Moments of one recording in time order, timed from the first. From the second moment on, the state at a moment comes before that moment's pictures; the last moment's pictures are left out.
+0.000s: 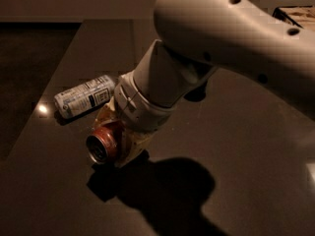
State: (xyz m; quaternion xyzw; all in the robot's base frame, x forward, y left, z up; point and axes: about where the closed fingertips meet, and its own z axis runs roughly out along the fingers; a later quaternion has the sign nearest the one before) arm 0.379 0.078 0.894 -0.88 0.37 0.13 0.27
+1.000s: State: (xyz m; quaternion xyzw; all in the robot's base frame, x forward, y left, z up) arm 0.397 0.084 0.904 -0.82 0.45 0.18 0.30
